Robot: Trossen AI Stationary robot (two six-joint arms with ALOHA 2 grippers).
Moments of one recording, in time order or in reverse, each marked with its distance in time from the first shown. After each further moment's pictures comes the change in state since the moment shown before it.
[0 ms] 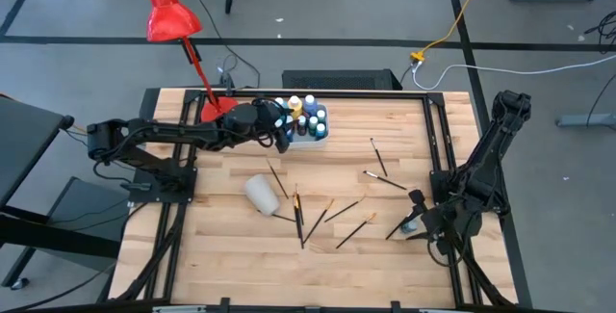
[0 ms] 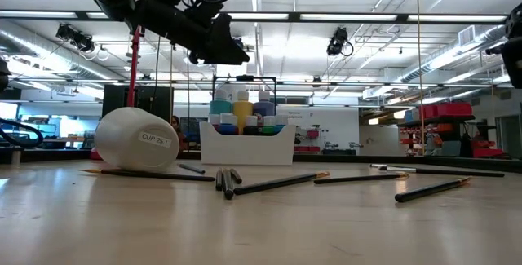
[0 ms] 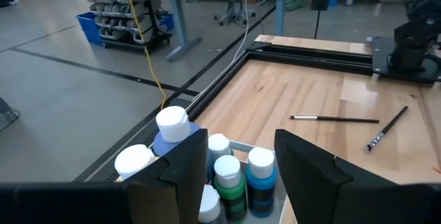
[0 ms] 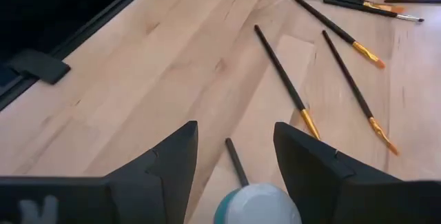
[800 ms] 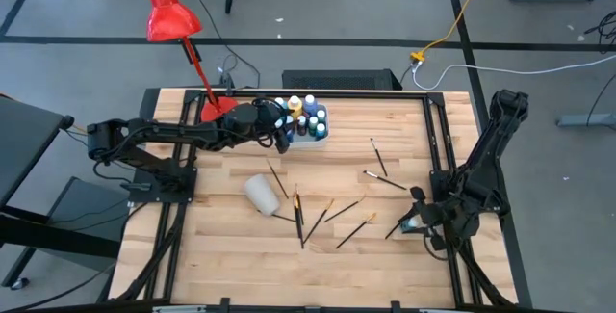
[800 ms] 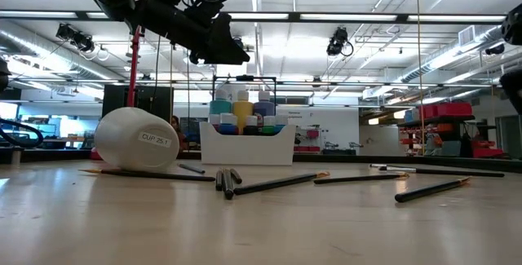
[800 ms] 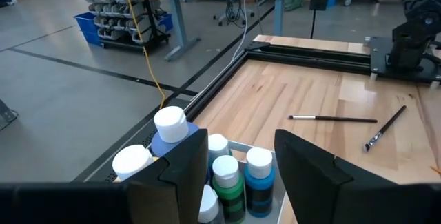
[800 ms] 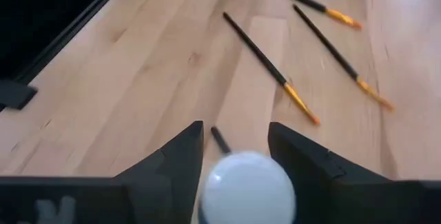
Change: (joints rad) left arm 0.001 0.000 0.000 0.000 0.002 0.000; right arm 0.031 0.000 -0.110 0.089 0.113 0.229
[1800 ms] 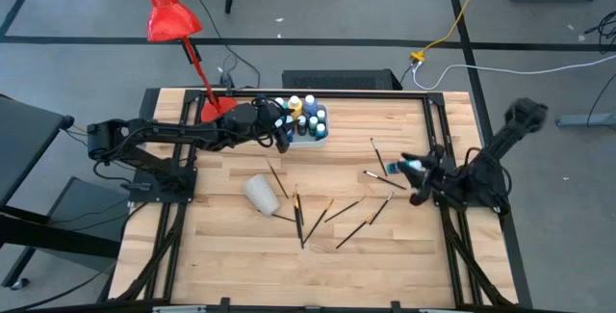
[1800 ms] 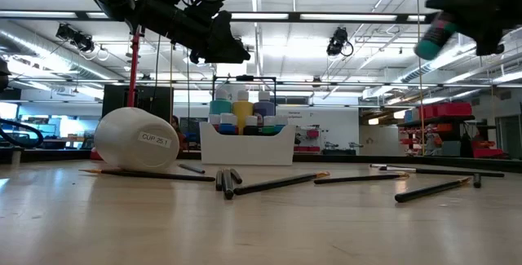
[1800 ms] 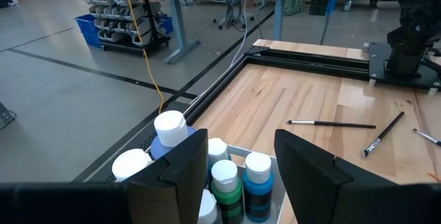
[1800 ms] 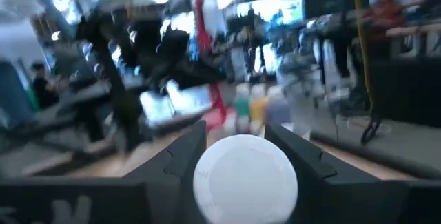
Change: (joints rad) left arm -0.001 0.000 0.000 0.014 0.000 -0.011; right arm -0.307 0.002 -0.099 1.409 0.612 -0.935
